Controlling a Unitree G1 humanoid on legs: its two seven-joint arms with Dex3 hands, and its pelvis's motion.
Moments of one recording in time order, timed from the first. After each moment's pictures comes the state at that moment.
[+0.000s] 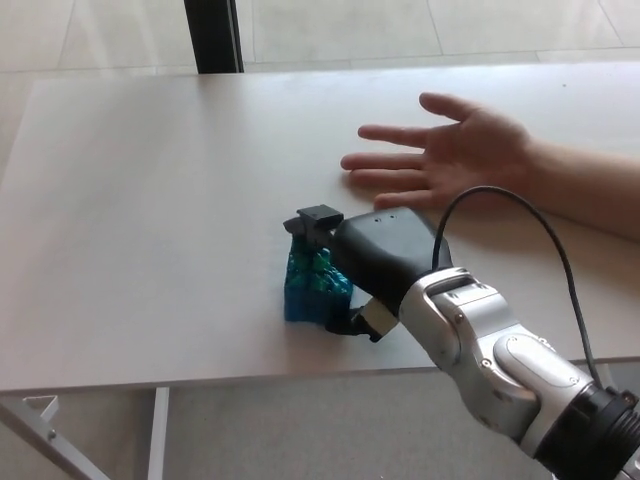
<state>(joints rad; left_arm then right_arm) -0.02 0.76 0.34 1.27 -0.10 -0.08 -0.26 -0.58 -0.24 0.78 0.36 -0.74 0.21 -0.04</state>
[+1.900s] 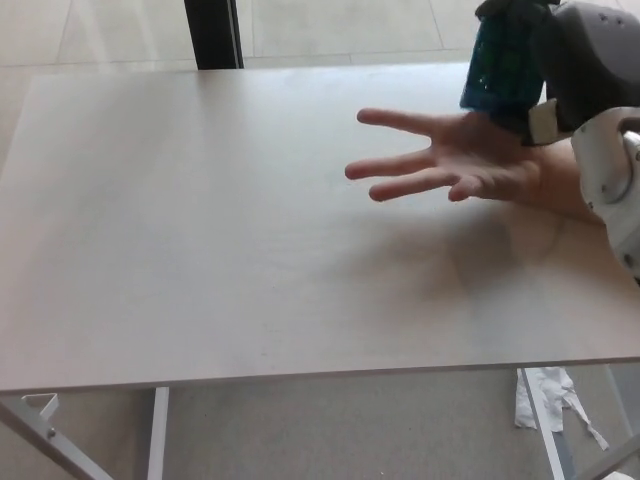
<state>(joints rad) 0.02 0.76 0.34 1.28 -0.10 -0.15 -0.25 -0.81 -0.41 0.34 0.68 -0.66 -0.05 -0.23</state>
